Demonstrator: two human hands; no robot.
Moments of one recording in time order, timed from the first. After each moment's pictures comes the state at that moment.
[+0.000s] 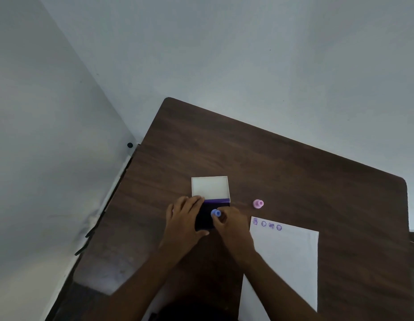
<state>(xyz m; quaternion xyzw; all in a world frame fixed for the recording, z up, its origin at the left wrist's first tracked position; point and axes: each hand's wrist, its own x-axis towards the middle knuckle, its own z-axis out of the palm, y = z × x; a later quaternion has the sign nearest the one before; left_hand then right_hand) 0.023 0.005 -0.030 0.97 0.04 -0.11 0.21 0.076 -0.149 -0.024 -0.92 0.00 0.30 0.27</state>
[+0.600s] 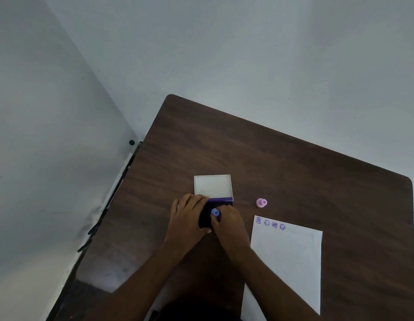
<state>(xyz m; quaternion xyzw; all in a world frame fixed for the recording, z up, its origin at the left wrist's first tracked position) 0.030 0.005 -0.039 0.97 0.03 -0.09 0.22 0.076 -0.134 -0.040 -0.89 0.03 0.39 0.23</state>
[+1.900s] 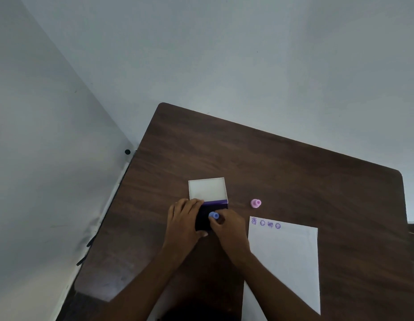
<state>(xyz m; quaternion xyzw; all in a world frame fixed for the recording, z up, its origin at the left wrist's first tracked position) 0.030 0.002 -0.039 0.97 0.04 -0.11 0.22 0.071 -0.149 -0.031 -0.89 0.07 0.31 0.31</state>
